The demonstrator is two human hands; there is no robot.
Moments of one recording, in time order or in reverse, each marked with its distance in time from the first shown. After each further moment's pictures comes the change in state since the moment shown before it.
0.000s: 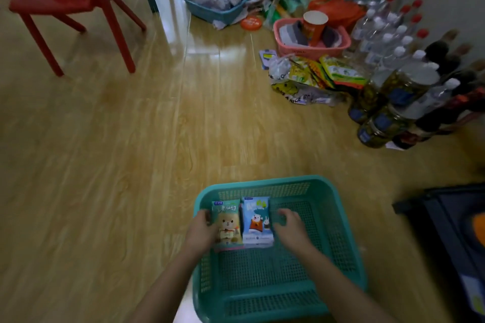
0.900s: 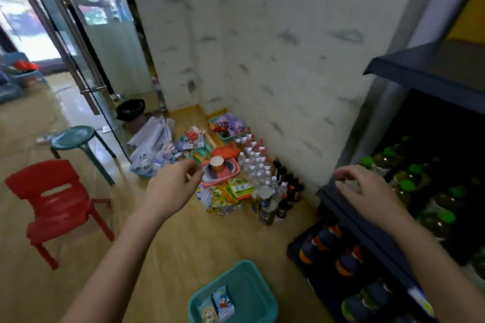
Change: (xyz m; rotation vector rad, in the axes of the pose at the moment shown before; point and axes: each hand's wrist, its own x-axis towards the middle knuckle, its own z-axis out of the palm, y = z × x) left_hand -0.581 0.562 -0.309 0.667 0.245 1.137; right_hand -0.623 -0.237 -0.590 -0.135 0.790 -0.244
